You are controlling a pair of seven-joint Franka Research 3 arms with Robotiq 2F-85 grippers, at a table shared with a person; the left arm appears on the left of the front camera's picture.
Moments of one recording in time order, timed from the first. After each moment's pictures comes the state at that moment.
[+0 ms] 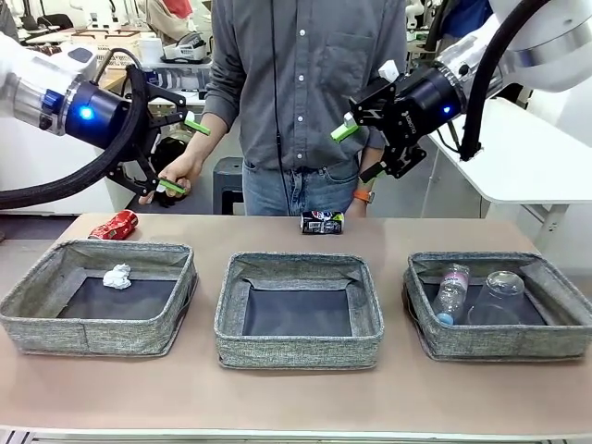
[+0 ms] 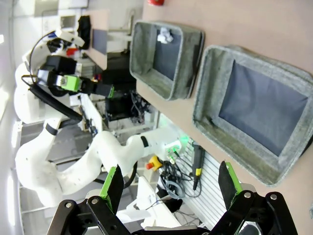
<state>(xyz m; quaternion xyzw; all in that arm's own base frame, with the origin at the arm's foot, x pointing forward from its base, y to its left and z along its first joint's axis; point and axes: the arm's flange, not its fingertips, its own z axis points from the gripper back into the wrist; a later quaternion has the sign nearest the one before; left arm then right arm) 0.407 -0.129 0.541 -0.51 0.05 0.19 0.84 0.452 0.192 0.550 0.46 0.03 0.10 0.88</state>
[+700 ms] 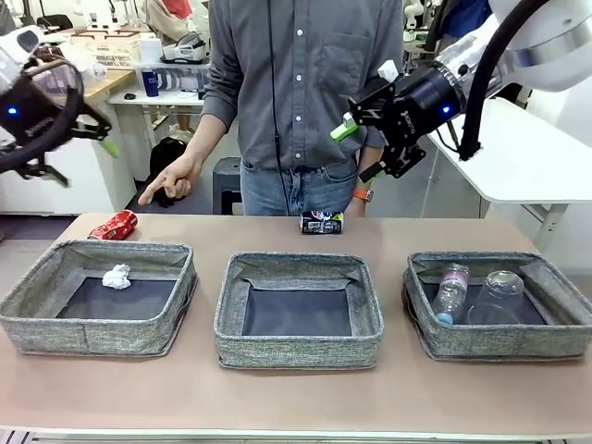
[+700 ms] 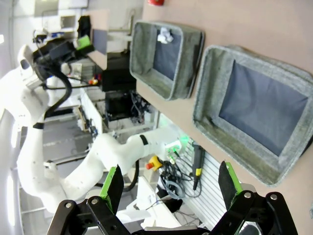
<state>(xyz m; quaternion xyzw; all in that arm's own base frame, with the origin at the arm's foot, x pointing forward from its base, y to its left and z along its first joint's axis) 0.412 -0.023 0.564 -0.13 -0.19 0.19 0.95 0.452 0.192 0.550 0.46 0.03 0.10 0.88</state>
